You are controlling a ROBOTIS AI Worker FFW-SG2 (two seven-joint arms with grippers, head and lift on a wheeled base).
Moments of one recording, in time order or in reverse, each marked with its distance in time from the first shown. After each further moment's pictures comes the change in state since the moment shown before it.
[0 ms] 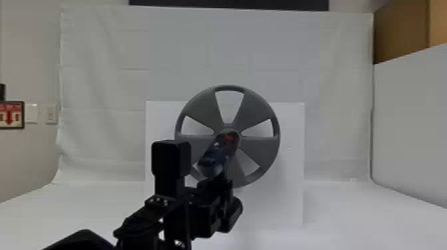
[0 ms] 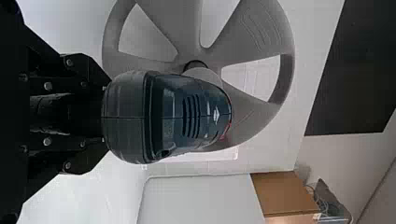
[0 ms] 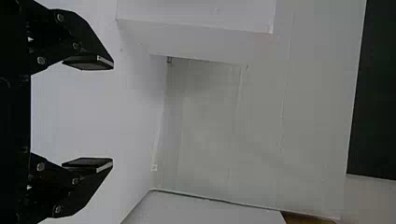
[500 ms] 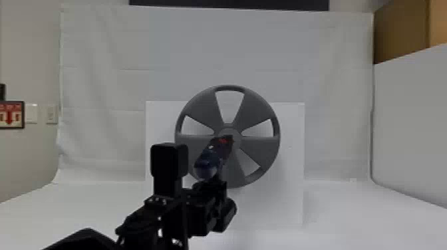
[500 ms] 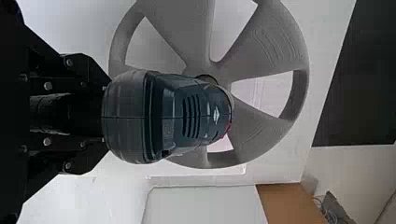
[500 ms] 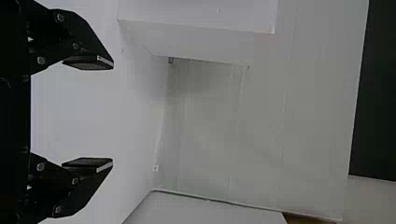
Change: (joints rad) left arm -0.014 -0.007 0.014 0.056 -0.014 -0.014 0.000; right arm 0.003 -0.004 0.004 0.000 0.000 0.003 0.000
